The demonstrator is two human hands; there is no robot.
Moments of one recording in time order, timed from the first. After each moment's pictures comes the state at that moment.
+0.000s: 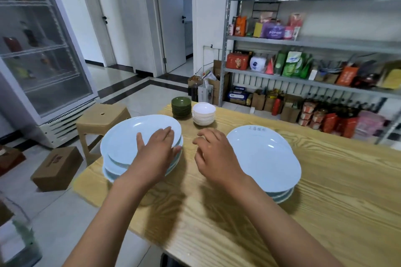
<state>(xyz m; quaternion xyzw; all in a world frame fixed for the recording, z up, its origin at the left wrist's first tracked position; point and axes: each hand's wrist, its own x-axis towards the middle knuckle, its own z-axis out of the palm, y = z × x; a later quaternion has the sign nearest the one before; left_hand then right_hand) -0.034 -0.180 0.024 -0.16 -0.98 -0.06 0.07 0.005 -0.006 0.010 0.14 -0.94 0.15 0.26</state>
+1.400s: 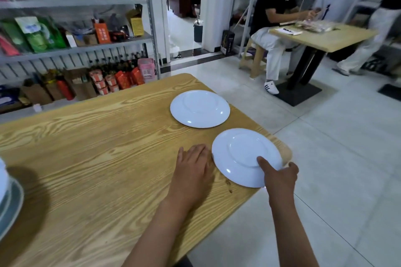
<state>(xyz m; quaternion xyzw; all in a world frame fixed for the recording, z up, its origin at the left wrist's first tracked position) 0.291 0.272 -0.091 -0.69 -0.68 -0.26 -0.04 0.496 0.335 -0.091 -0.72 -0.34 0.39 0.46</state>
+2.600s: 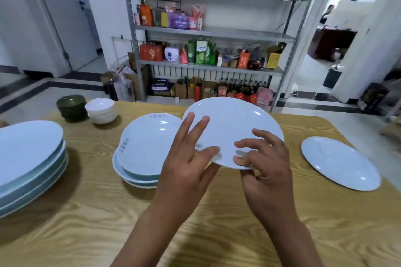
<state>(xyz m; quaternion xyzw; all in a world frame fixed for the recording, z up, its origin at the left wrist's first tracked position) 0.130 0.054 0.025 -0.52 -0.69 -0.40 0.30 0.241 0.184 0.035 -0.08 -0.85 0.21 0.48</state>
